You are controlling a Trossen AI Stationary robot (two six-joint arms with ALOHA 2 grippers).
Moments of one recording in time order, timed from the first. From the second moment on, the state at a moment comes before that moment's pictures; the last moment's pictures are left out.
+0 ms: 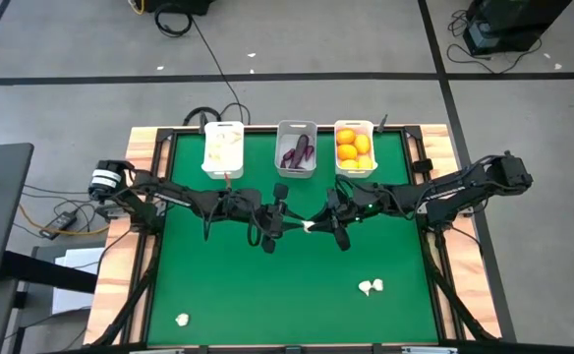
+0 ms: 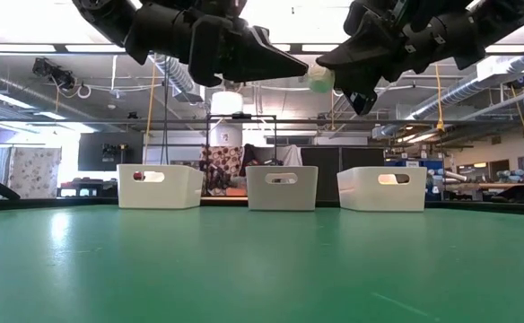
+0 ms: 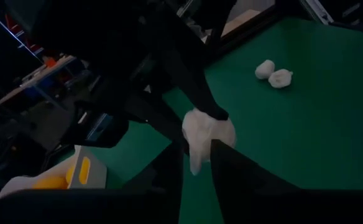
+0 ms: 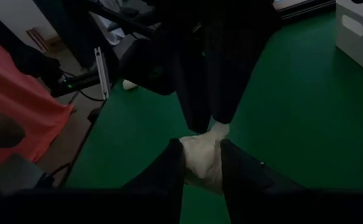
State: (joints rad) left arm -0.07 1.61 0.86 0.49 0.01 0.51; right arm 0.05 1.33 0.60 0.40 -0.15 0.34
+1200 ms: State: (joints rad) left arm -0.04 1.60 0.86 0.44 -0.10 0.49; right arm 0.04 1.33 0.60 0.40 -0.12 0.33
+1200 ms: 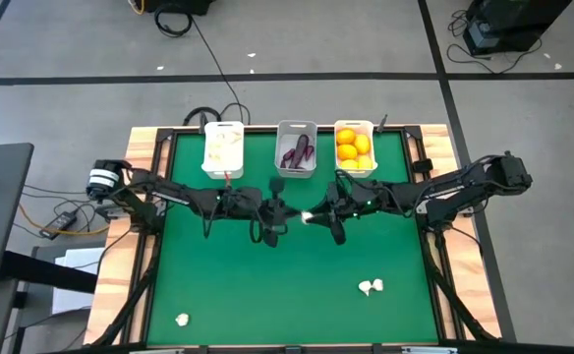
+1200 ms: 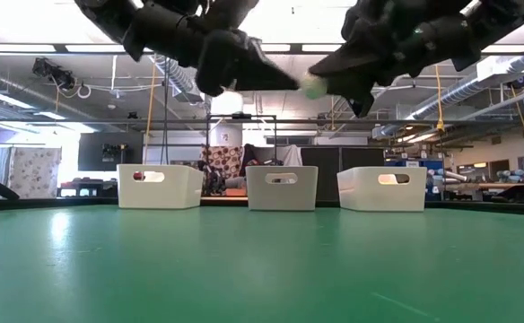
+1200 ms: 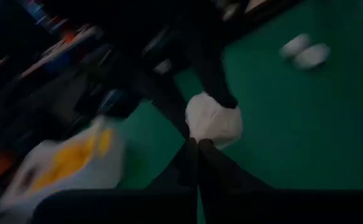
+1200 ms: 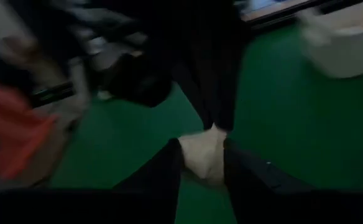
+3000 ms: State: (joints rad) left arm 0.35 1.30 0.86 -0.13 -0.12 0.15; right arm 0.38 1.33 0.80 -0.77 -0.01 0.96
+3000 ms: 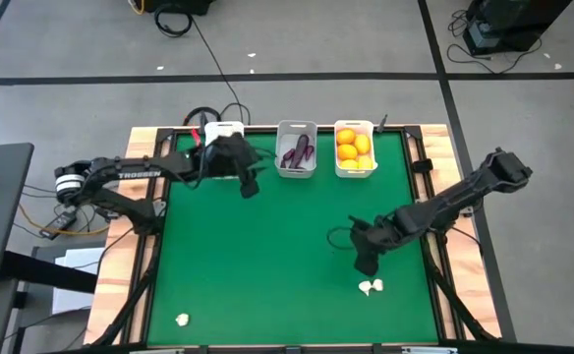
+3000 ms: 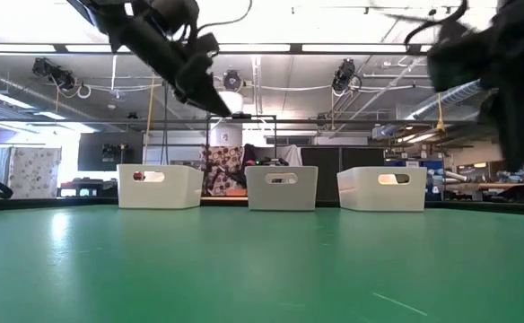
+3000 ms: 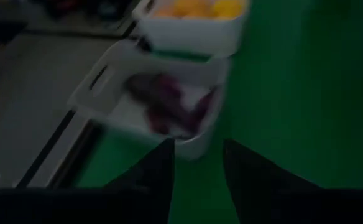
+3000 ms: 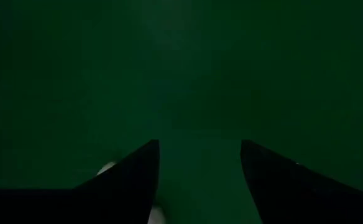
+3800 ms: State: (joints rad) left arm -0.28 0.94 0.86 -0.87 -0.15 -0.68; right arm 0.44 1.34 0.79 -0.09 0.53 0.50
